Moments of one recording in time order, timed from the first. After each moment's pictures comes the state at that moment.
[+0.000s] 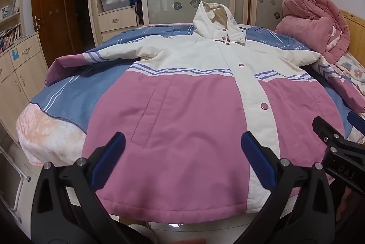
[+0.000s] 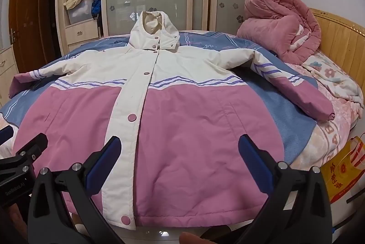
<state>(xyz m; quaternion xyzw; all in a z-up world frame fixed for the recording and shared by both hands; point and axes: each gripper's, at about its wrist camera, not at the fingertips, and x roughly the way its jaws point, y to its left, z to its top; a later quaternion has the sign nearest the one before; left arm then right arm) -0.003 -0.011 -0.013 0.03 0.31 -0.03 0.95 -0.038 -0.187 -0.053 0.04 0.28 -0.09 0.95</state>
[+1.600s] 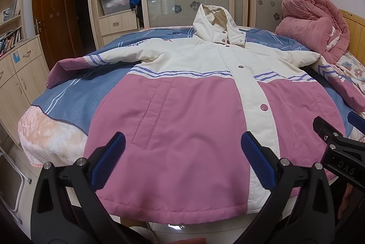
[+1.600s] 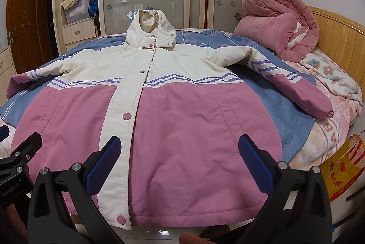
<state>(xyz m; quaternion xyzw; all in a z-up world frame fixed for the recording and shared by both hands) -0.007 -0.011 -0.014 0.03 0.30 -0.03 0.95 -0.038 -0.194 -0.055 0.04 0.28 -0.10 0.95</state>
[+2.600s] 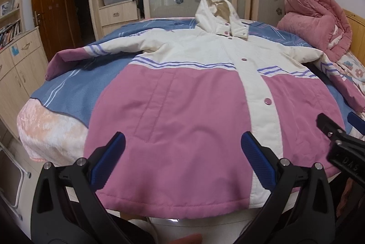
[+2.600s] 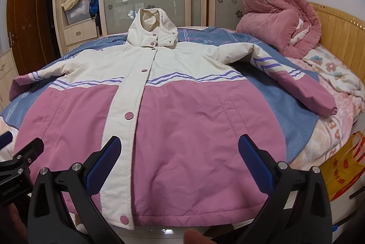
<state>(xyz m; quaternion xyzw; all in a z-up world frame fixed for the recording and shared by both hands) -0.003 -0.002 -0.016 0.03 0.32 -0.02 0.95 -0.036 -0.198 -0.057 0.06 0.28 -0.09 0.95</state>
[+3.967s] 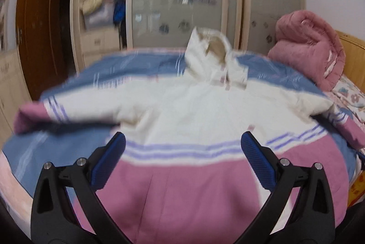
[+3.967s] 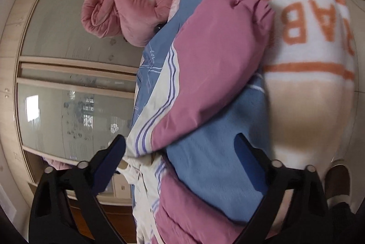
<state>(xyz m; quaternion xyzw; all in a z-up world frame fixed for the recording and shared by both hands) 0.143 -0.002 0.018 0.01 0.26 -0.09 0.96 -0.033 -0.535 -0.131 0.67 0.12 -0.14 0.72</state>
